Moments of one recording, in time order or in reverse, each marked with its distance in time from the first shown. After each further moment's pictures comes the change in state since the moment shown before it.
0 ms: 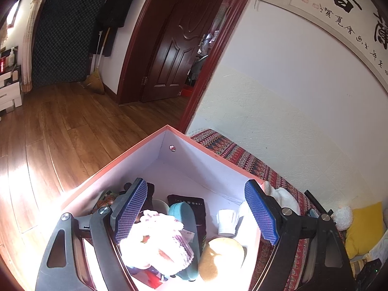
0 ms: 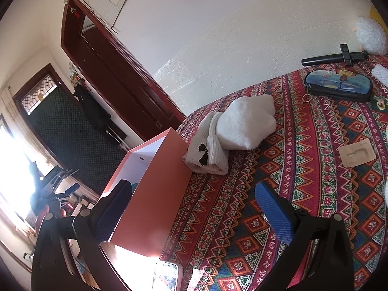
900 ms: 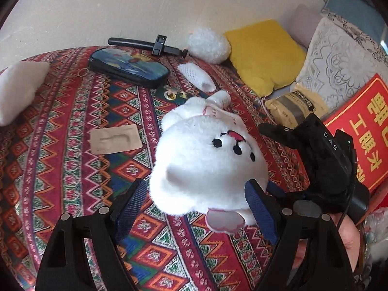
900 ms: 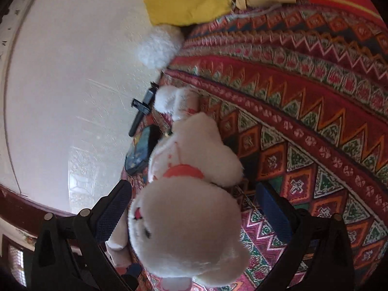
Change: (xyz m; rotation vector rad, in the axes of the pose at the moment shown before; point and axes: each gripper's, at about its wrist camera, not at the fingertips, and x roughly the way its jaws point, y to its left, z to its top) left arm 0.067 -0.456 -0.377 0.635 0.635 -0.602; right arm -0.189 -0.304 -0.014 0.815 -0.279 -0.416
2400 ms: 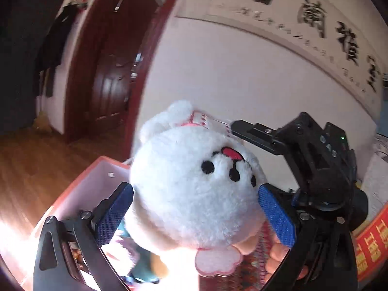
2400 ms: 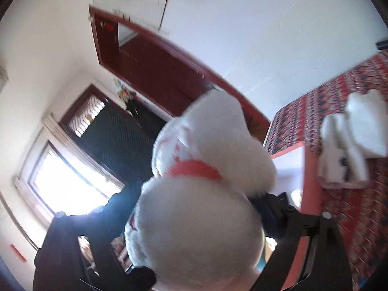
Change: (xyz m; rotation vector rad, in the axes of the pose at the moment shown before) left arm -0.445 0.353 -0.075 -0.407 -0.678 0.572; right arm 0.051 0.418 -0.403 -0.676 0.466 0.665
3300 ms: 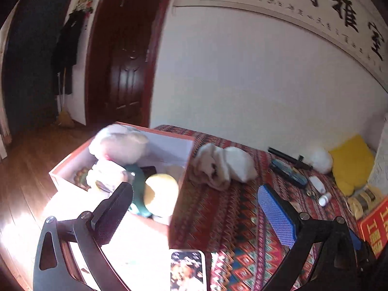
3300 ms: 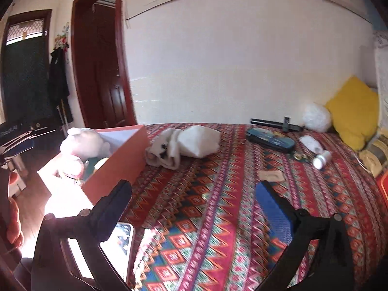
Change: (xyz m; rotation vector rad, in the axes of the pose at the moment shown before) left arm -0.120 -0.143 -0.137 0.176 0.060 -0.037; right arm -0.262 -0.020 -0.174 -0.457 -0.213 -0.811
